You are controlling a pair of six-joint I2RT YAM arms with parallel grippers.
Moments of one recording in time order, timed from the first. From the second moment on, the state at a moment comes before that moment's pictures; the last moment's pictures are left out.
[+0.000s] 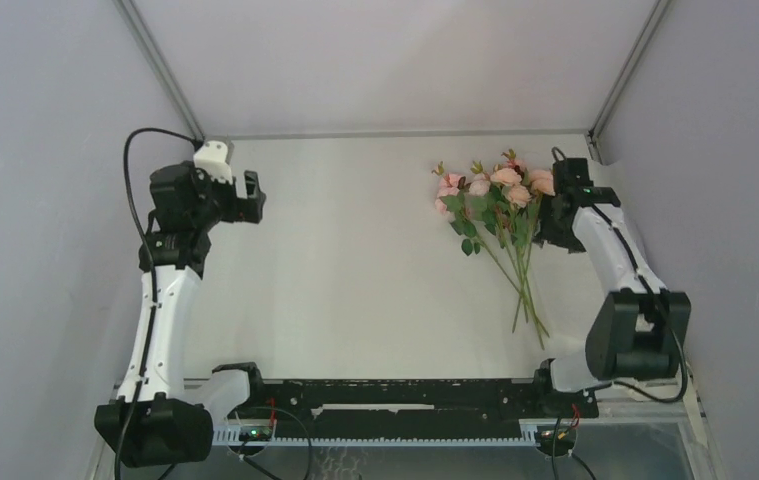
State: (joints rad) left arm 0.09 1.06 1.11 -0.39 0.24 0.15; right arm -0.04 1.40 1.17 -0.88 0.24 0.22
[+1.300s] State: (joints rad) left arm 0.08 1.02 0.96 -0.69 0.35 0.22; right arm 0.06 1.57 1.10 -1.02 0.36 0.24
